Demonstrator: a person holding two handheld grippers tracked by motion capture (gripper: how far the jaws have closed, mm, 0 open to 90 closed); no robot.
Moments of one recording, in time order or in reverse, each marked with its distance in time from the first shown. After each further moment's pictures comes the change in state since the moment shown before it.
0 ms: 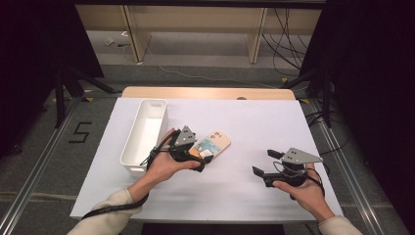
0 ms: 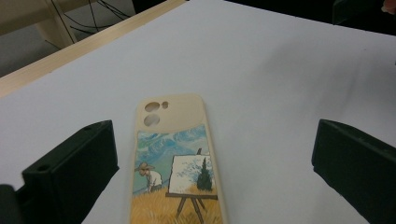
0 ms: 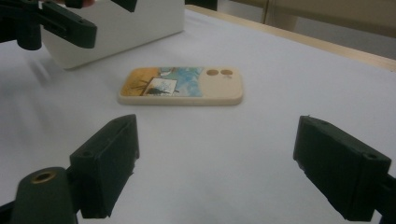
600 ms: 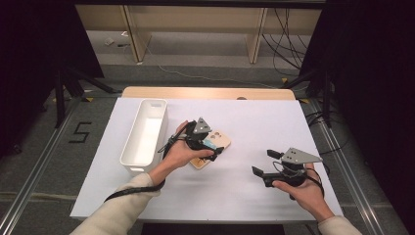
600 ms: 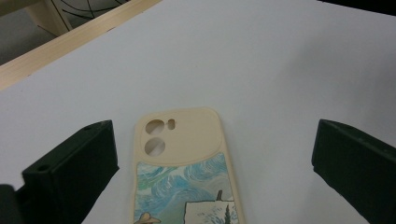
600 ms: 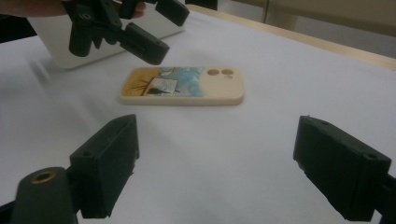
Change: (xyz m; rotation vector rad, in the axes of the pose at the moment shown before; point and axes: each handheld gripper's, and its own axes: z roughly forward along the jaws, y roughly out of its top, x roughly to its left) left arm 0.013 0.016 0.054 0.080 -0.001 0.004; right arm 0.001 0.000 0.001 0.000 0.000 0.001
